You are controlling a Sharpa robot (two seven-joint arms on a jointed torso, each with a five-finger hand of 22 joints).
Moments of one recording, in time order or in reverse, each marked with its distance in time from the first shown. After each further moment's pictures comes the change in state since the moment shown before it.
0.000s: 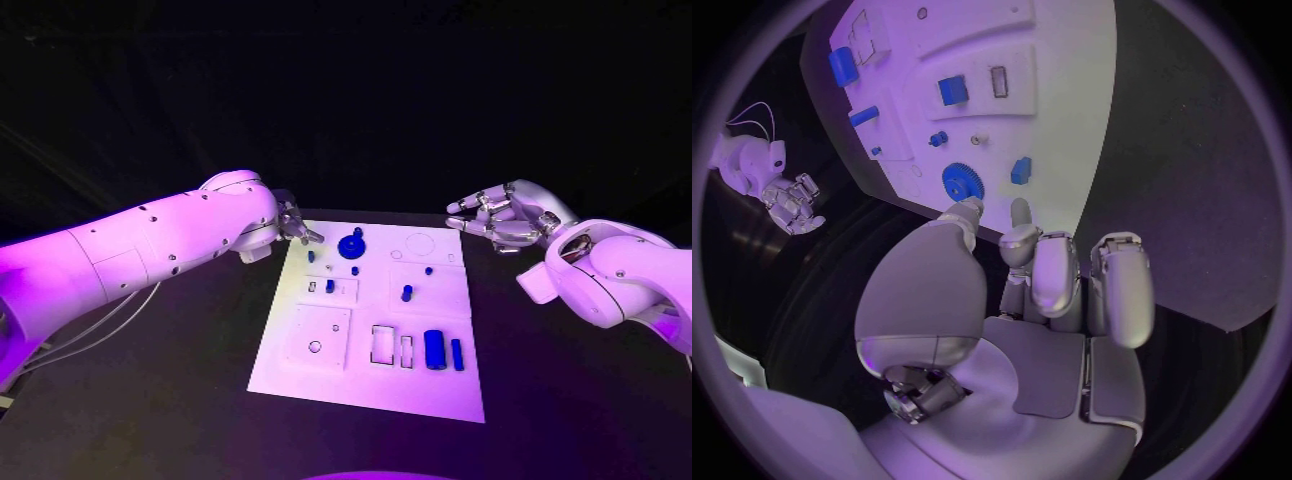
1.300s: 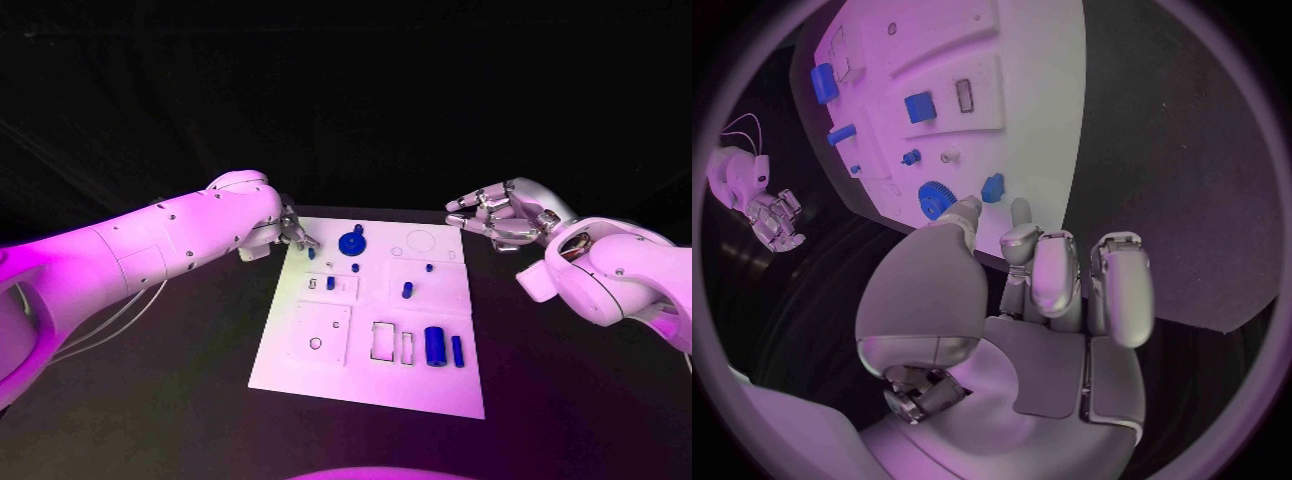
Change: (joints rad) left arm -0.012 0.061 -0.009 -0.117 -0.031 0.097 0.003; left_hand 0.003 0.011 -0.038 0.000 0.000 0.004 0.004 -0.013 -0.014 -0.007 0.000 -0.004 -0.004 0.000 0.000 0.000 0.000 0.000 0.004 0.004 -0.004 0.000; right arm -0.004 0.004 0.000 0.000 0.001 0.001 0.002; right_hand -0.004 0.004 0.000 0.000 0.006 0.000 0.000 0.000 0.000 -0.003 0.004 -0.004 -0.003 0.000 0.000 0.000 0.000 0.000 0.000 0.000 -0.004 0.000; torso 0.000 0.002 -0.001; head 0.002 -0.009
